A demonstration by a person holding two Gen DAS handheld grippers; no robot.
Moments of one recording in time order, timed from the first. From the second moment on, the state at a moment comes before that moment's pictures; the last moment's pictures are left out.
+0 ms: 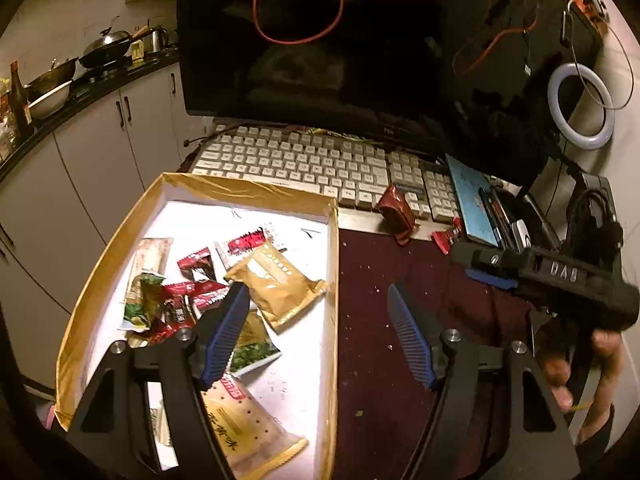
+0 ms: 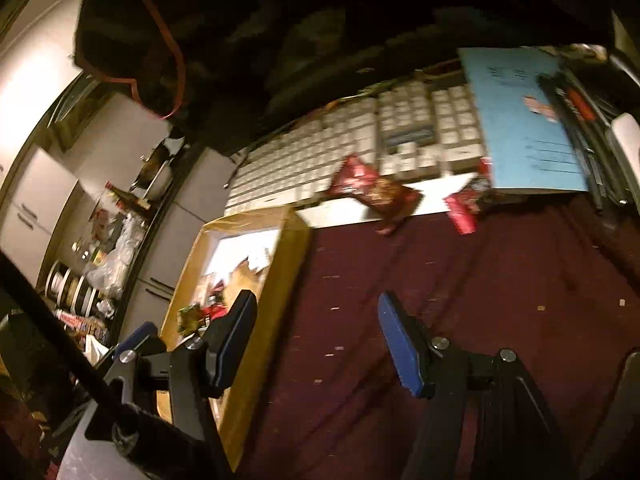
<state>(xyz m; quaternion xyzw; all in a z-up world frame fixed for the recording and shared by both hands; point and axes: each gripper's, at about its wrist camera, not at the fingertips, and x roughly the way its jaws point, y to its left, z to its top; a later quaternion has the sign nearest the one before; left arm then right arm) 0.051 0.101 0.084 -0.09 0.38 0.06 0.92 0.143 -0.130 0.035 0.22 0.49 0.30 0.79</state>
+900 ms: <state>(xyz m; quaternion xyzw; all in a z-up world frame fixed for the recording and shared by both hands) 0.047 0.097 0.069 -0.11 0.40 0.04 0.91 0.217 -0.160 -0.016 0.30 0.51 0.01 0.81</state>
